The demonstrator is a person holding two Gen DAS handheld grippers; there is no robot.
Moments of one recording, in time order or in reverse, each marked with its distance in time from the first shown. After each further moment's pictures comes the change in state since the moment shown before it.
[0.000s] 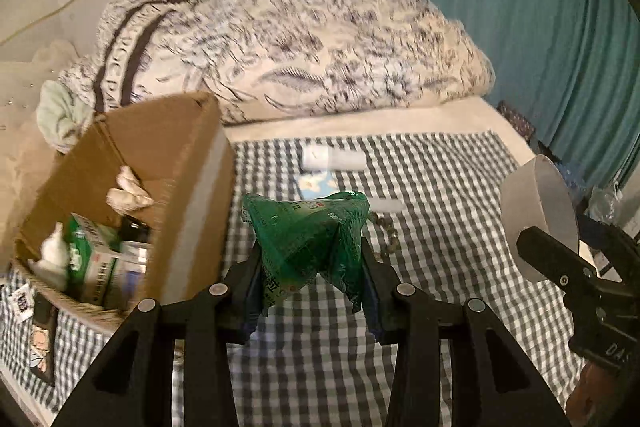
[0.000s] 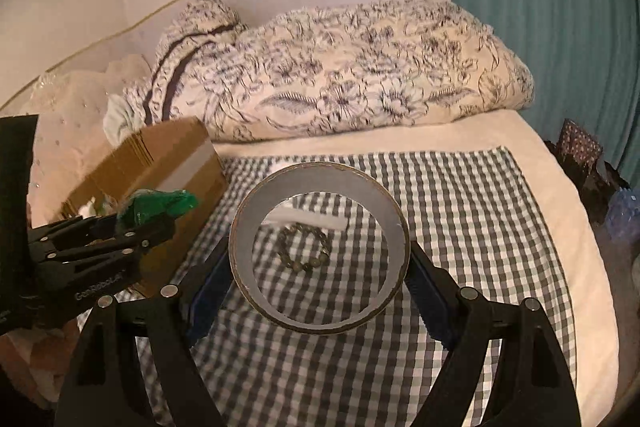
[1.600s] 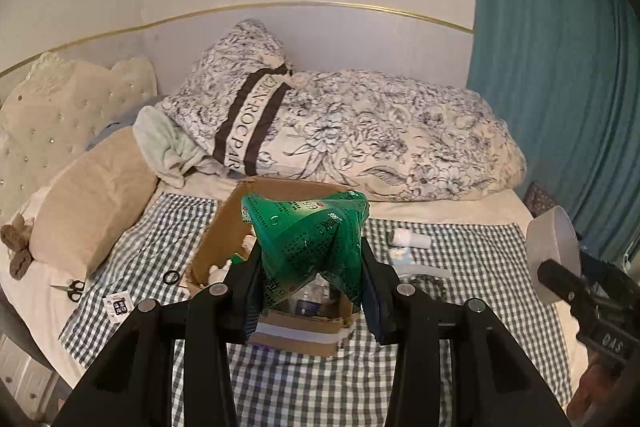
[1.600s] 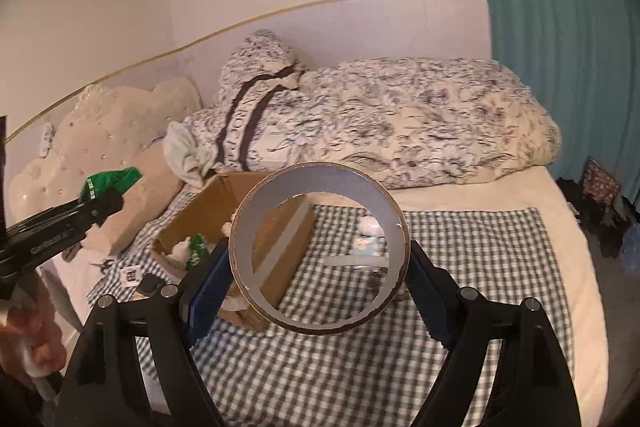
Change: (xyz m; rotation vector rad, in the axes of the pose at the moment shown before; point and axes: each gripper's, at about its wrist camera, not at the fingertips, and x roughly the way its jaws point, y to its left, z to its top) left arm -0.174 0.138 0.025 -0.157 -0.194 0.126; right arm -0.095 0.122 0.056 -0.066 -0.088 0.117
